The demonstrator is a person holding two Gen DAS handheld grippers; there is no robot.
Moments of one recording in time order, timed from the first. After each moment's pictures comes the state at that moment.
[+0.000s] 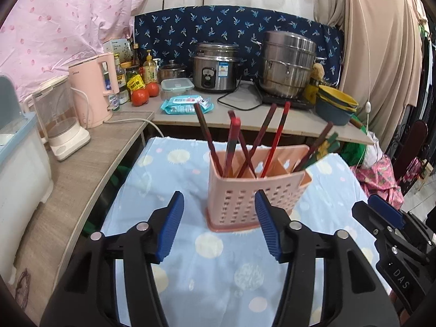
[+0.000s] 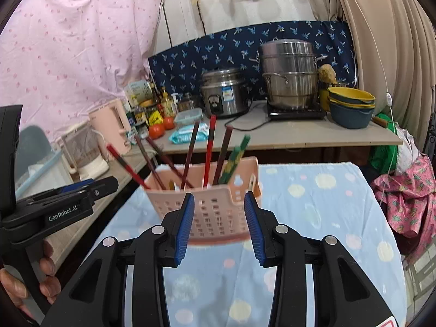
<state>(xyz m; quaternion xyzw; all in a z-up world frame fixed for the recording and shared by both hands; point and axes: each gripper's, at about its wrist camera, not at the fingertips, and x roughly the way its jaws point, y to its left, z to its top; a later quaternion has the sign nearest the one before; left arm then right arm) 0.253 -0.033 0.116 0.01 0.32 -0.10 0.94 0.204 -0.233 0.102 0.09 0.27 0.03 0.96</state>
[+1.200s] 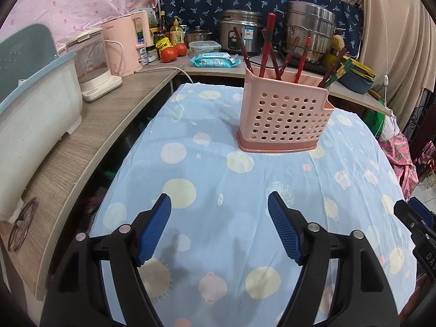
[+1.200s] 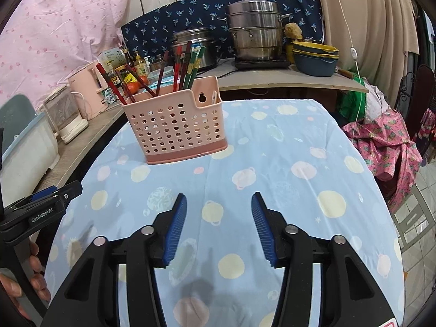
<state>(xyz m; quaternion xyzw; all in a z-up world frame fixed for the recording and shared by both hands) 0.175 0.003 0.052 0.01 0.38 -0.05 0.92 0.111 -0.239 0.048 0.10 0.35 -0.04 0.93</state>
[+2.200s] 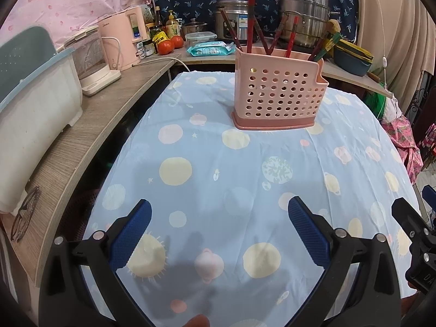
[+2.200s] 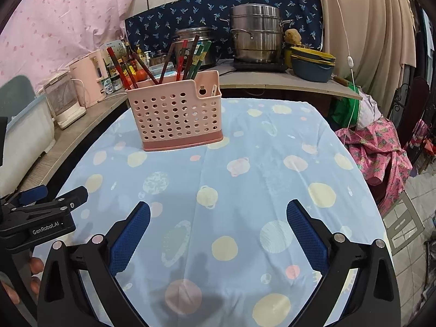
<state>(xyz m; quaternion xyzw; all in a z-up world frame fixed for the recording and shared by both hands) 0.154 -0.012 0.036 0.04 0.40 -0.04 0.91 0.093 -0.221 0.040 0.06 0.35 -0.05 0.93</state>
